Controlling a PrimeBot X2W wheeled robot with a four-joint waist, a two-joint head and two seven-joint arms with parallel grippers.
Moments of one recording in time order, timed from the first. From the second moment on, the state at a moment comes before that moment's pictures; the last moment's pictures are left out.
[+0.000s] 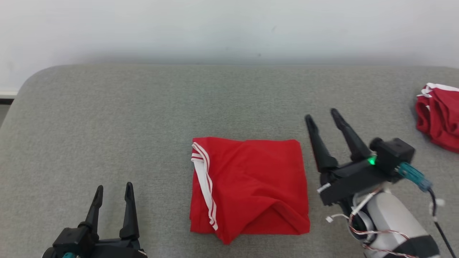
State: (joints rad) left arm -0.08 0.05 0.01 0.20 -0.24 -0.10 -0.26; right arm -0.46 -0.21 0.36 0.35 0.48 0.13 -0.23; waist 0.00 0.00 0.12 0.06
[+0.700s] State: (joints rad) left arm -0.04 0.05 0.02 0.13 -0.18 -0.10 -0.26; right arm -0.10 -0.17 0.11 0.14 0.35 0.13 -0.26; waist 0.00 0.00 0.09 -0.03
